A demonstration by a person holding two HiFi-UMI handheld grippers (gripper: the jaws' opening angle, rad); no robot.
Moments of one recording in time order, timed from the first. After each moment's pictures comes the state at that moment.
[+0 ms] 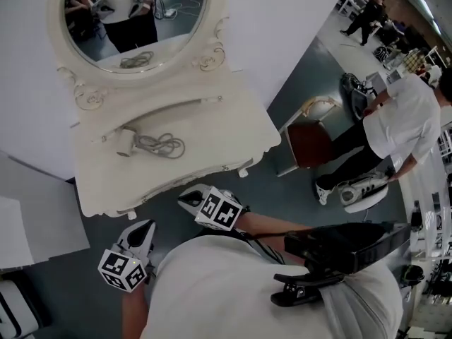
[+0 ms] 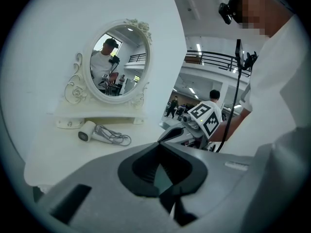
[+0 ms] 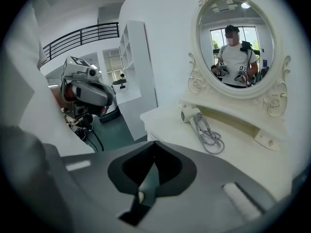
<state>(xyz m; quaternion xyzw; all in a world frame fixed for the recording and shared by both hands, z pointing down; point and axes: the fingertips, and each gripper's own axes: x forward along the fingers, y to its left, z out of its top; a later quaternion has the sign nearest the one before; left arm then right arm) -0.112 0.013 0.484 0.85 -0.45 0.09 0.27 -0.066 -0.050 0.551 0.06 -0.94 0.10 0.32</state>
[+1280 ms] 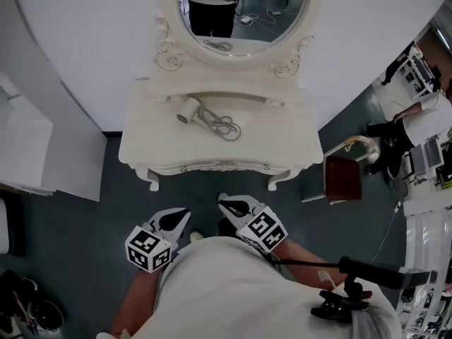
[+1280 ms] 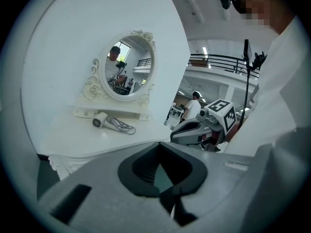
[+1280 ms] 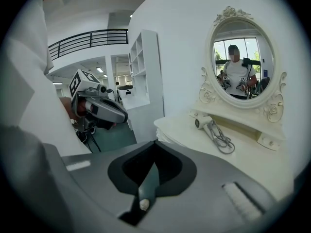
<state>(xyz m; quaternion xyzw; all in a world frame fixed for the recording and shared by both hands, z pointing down) -0.113 0.115 0.508 0.82 -0.50 0.07 0.27 -0.056 0.068 0.527 0.06 -0.96 0.07 0.28</state>
